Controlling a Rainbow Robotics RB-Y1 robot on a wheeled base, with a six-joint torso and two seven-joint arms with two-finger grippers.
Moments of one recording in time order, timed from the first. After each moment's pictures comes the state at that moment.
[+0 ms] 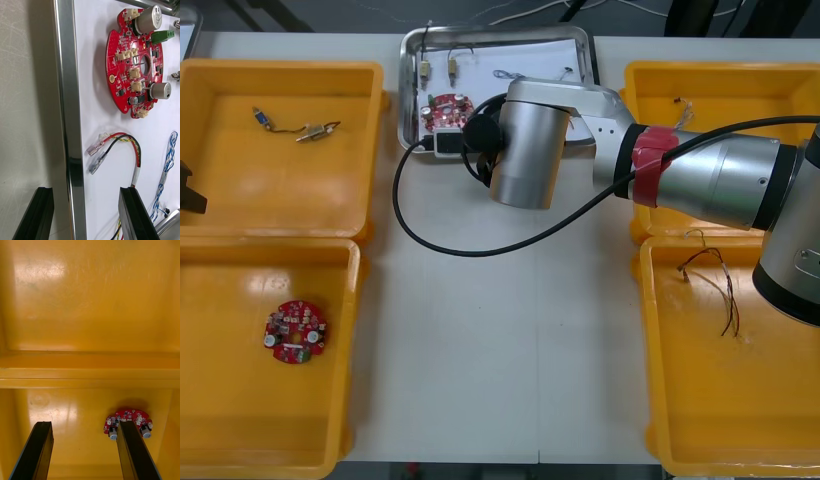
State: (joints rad) right arm -1.33 -0.39 1.28 -1.14 -0.47 0.91 1.75; left arm -0.39 0.84 0.31 -1.94 0.85 1.91 -1.34
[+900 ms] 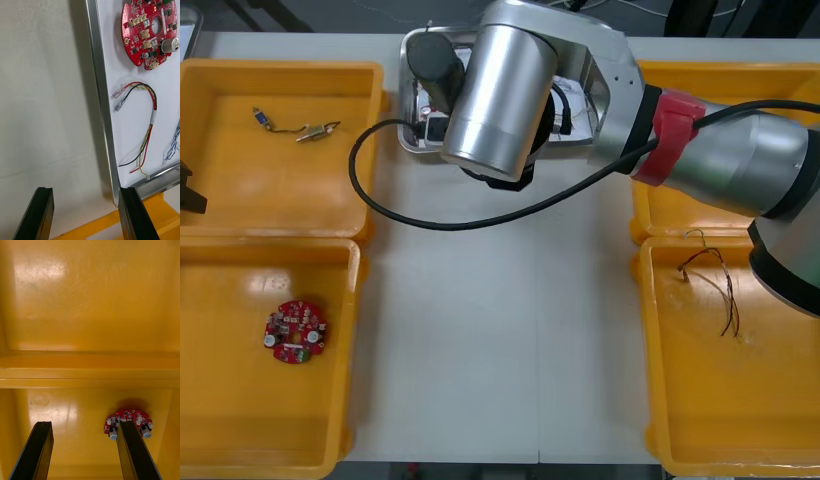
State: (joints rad) right arm -1.33 -0.41 1.02 -1.45 -0.60 1.53 1.74; left arm -0.39 0.84 0.31 -1.94 0.85 1.91 -1.34
